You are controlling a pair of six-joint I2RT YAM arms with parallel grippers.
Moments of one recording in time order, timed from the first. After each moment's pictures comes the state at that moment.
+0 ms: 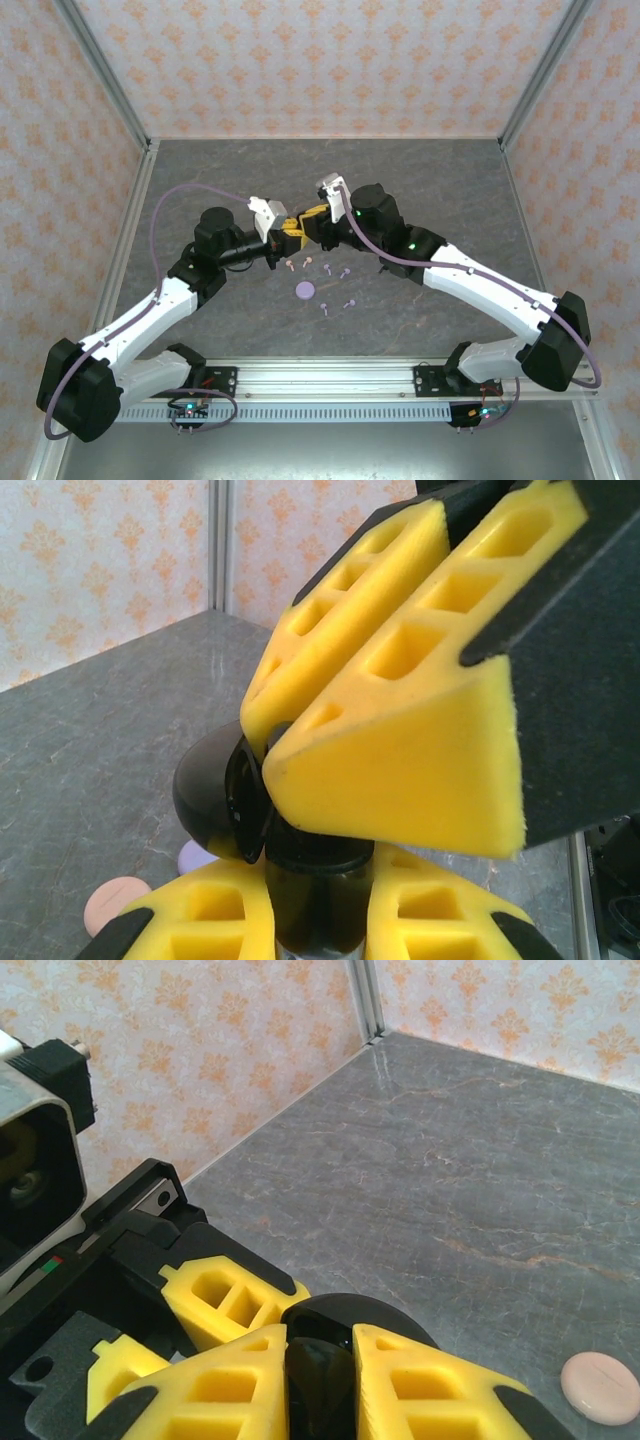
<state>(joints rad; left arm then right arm) -0.44 1.06 0.66 0.20 0.62 -0.05 0.86 1.31 1.14 -0.20 -0.13 0.24</state>
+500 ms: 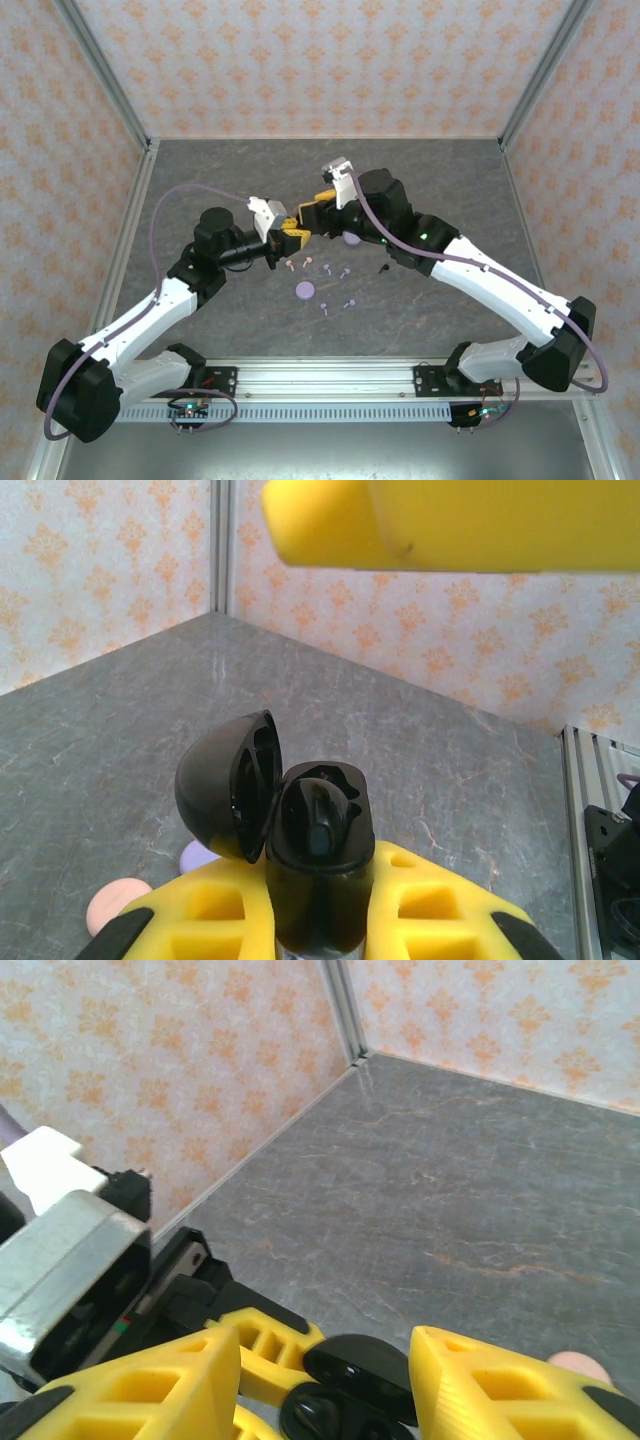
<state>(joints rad) -0.44 1.06 0.66 0.21 0.62 -0.05 0.84 1.29 1.31 -0.39 -0.07 0.29</state>
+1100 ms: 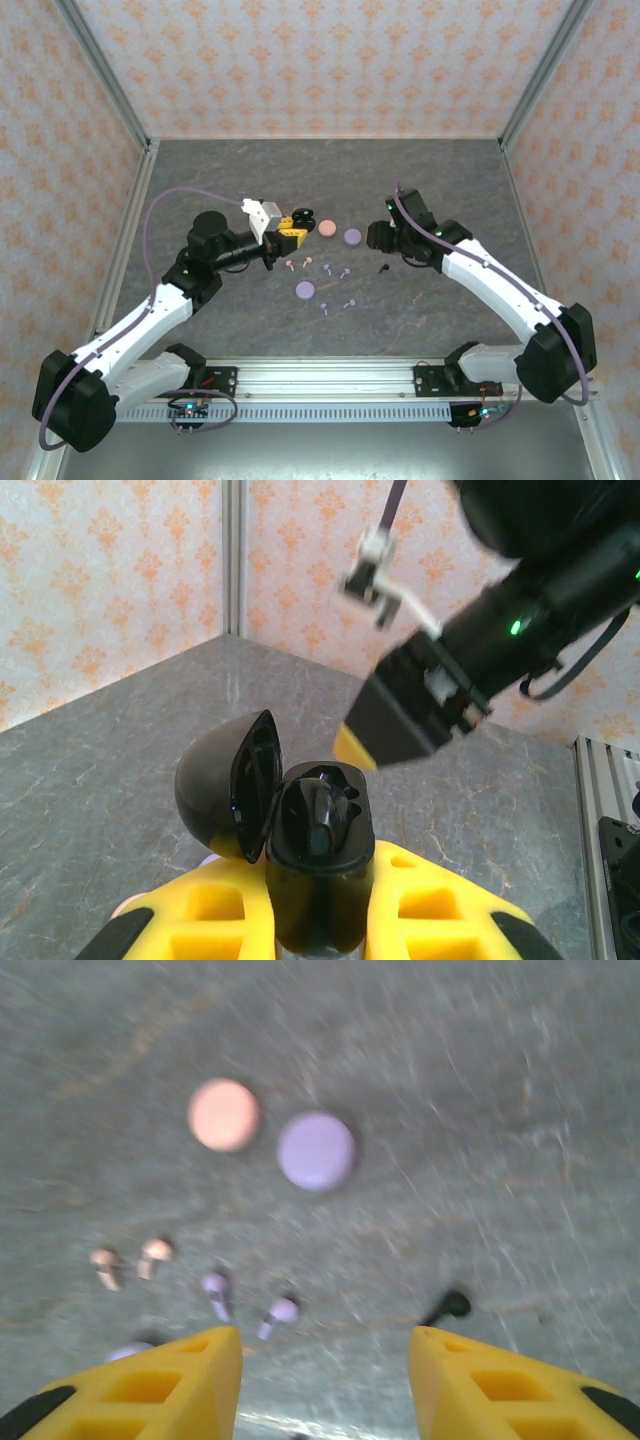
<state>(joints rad) -0.44 1.00 0.65 0.22 0.59 -0.03 0.54 1.28 0.99 -0.67 0.03 0.58</state>
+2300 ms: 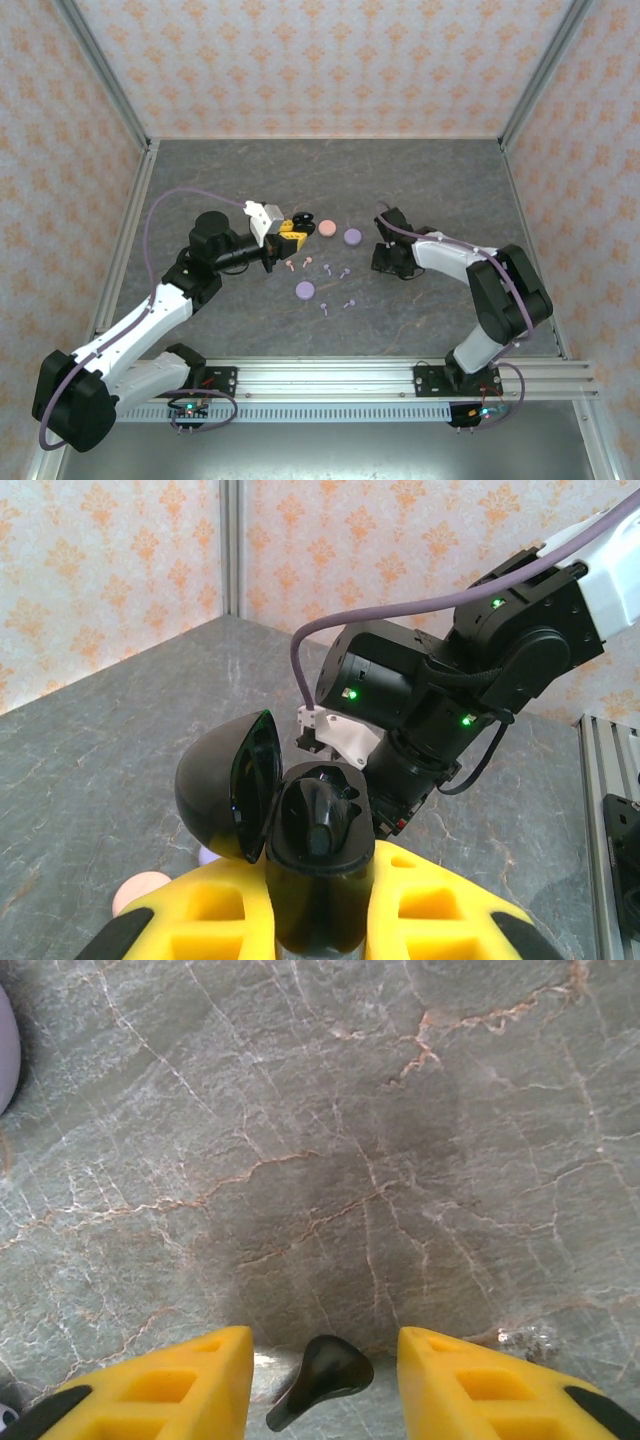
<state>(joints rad) -0.44 1.00 0.65 0.16 0.59 0.01 0.47 1.62 0.86 -0.49 0.03 0.64</state>
